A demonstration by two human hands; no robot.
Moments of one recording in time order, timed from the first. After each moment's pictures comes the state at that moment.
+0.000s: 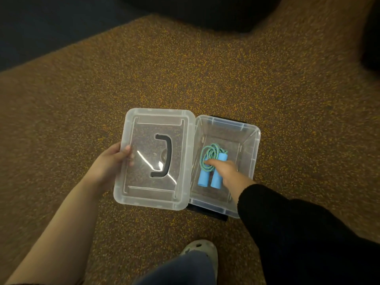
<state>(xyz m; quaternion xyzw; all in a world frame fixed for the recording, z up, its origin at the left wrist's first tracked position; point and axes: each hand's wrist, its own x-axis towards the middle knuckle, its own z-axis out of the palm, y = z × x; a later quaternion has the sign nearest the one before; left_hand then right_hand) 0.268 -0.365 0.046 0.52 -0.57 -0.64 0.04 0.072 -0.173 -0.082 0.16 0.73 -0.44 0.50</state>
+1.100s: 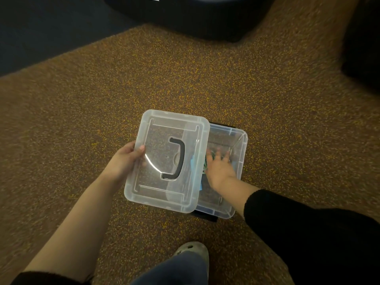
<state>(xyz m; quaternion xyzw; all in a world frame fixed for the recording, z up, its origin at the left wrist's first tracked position) 0.229 -0.336 0.051 0.49 -0.61 -0.62 0.02 0.067 -0.165 -0.043 -0.36 0.86 0.09 0.35</state>
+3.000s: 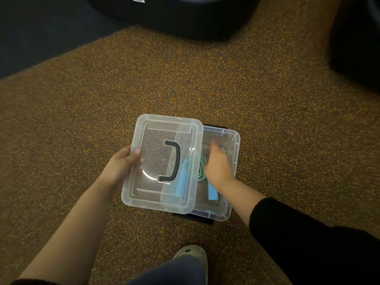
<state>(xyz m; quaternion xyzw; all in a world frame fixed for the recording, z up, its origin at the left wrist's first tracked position) 0.220 -0.344 0.033 0.50 -0.61 -0.62 0.01 0.057 -0.161 -0.025 -0.23 0.89 -0.27 0.29</state>
